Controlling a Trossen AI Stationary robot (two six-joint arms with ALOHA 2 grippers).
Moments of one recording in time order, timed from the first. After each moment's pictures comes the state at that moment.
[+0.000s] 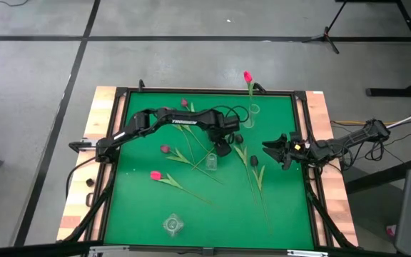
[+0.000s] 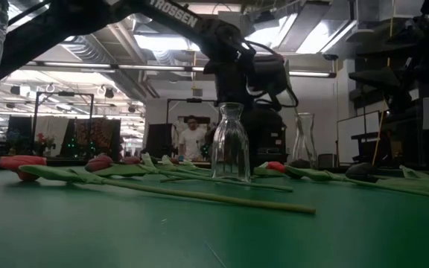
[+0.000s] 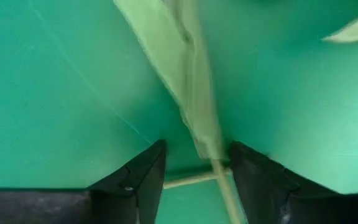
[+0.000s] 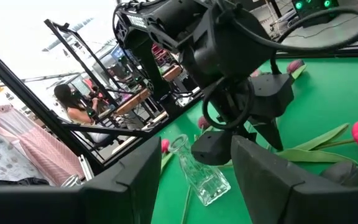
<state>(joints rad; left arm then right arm) 0.20 2.40 1.99 -0.98 -0.01 -0.30 0.39 0.25 0.04 0.23 0.56 0.62</state>
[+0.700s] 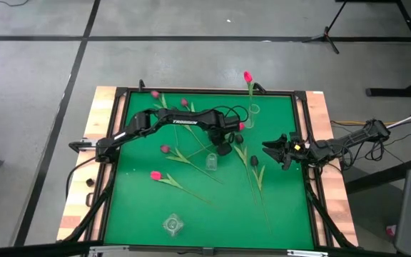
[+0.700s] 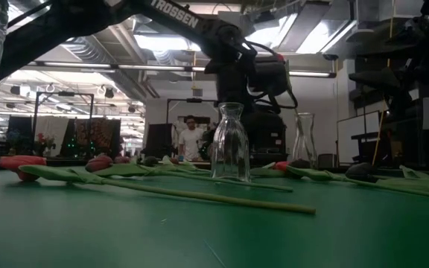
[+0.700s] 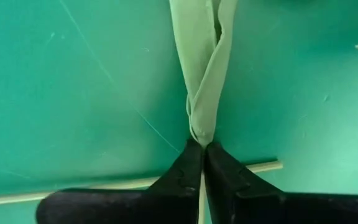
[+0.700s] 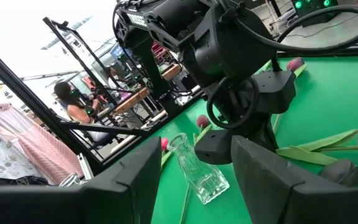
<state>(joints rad) 0.20 2.41 2.02 -1.00 -0.04 -0.36 0.39 0.25 0.04 0.23 0.56 0.62</state>
